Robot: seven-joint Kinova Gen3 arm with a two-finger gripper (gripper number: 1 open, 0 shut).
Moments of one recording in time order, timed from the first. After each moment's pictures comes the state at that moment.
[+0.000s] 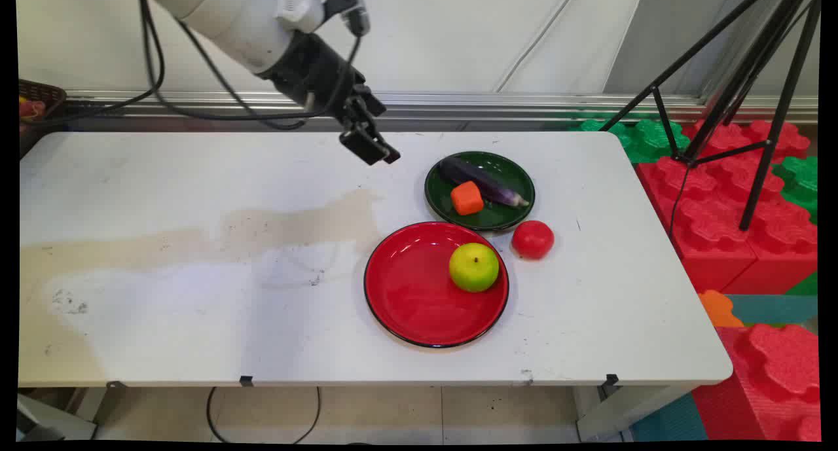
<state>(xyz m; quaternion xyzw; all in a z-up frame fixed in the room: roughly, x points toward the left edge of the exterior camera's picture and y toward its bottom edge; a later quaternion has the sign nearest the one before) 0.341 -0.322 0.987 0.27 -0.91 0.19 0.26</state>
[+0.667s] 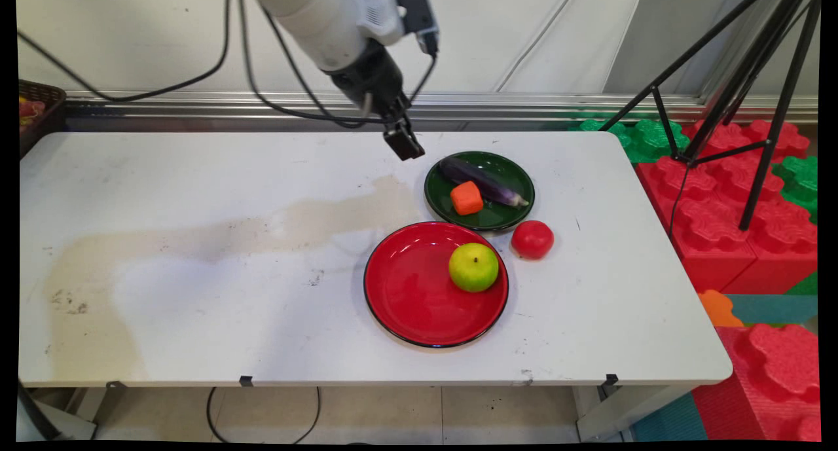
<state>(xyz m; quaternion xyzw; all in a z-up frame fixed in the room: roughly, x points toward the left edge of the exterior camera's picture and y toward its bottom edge) 0.283 -0.378 0.975 0.26 -0.92 0.22 0.17</state>
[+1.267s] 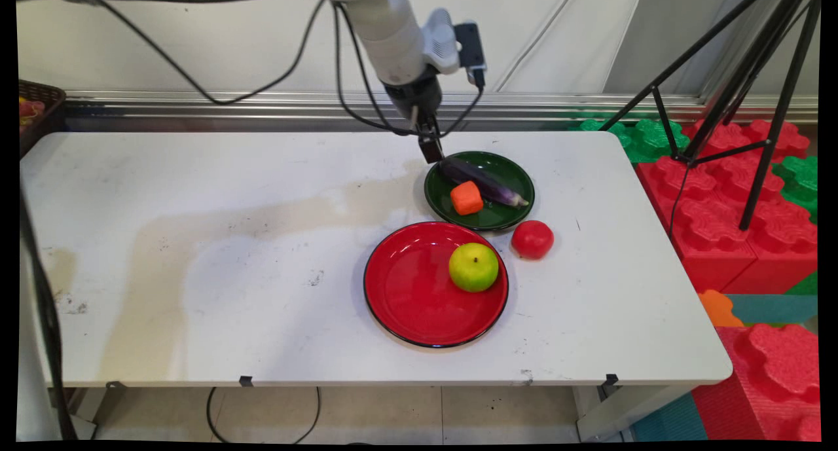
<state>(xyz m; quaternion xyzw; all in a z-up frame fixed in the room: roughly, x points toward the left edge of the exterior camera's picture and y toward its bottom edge) 0.241 -0.465 0.923 0.22 -0.94 0.22 0.10</state>
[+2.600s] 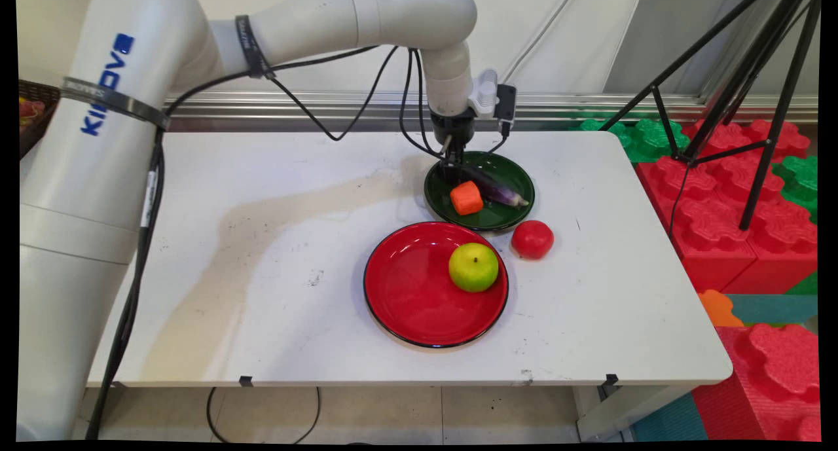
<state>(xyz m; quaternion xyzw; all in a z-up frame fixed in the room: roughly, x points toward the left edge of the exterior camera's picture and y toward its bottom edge) 0.201 -0.575 0.823 0.10 -0.98 0.16 0.04</state>
